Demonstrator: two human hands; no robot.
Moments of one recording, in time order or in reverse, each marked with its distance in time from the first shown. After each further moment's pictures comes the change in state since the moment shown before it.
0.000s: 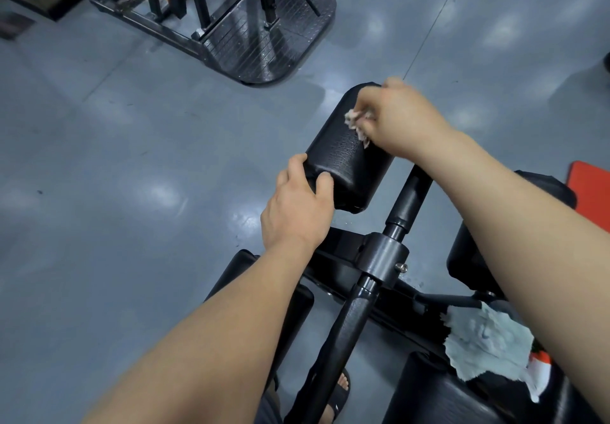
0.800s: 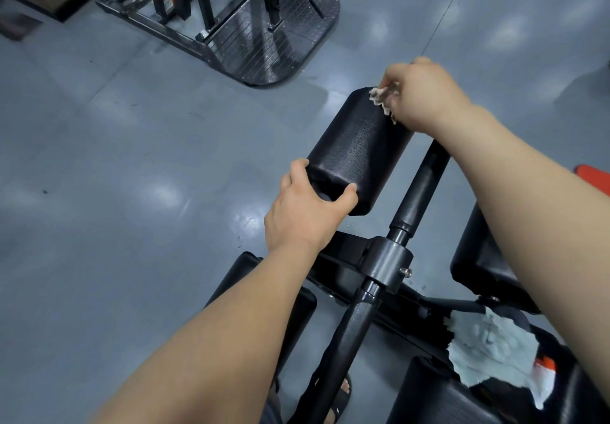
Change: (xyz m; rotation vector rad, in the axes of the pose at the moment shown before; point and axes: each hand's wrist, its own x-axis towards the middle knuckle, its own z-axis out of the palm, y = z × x) left_hand -0.002 0.000 0.000 0.030 0.011 -0.010; right_hand 0.031 0.028 -0.014 -0.072 0.039 0.126
